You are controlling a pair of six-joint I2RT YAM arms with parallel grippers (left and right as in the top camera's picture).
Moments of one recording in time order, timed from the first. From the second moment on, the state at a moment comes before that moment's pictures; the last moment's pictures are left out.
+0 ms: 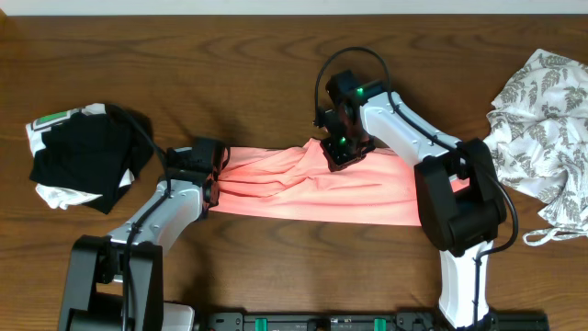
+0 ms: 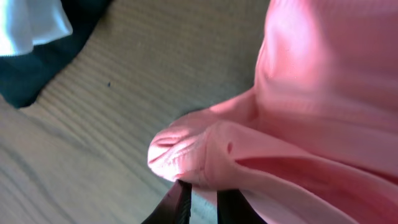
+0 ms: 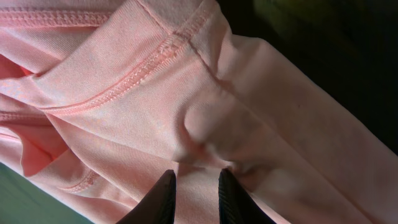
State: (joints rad) left arm -0.17 1.56 0.71 -0.56 -0.49 -0.45; right arm 0.45 2.16 1.59 -1.02 -0.26 -0.05
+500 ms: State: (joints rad) left arm -0.17 1.54 0.71 -0.56 -0.49 -0.45; right arm 0.45 2.16 1.57 -1.01 -0.26 -0.05
